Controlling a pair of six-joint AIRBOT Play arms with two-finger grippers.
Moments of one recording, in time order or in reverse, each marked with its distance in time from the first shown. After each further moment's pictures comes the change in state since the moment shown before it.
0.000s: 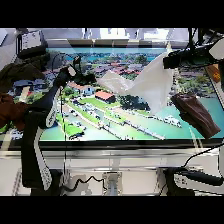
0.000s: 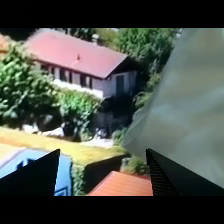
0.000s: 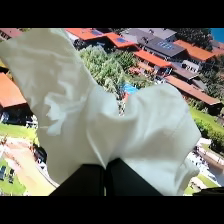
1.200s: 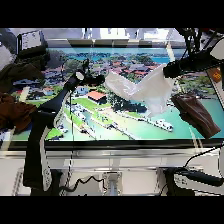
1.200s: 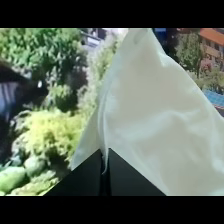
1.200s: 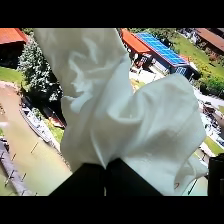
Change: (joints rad) left arm -0.071 -0.089 0.021 -0.332 0.140 0.199; right arm 0.000 0.005 0.001 0.012 0.145 -0.016
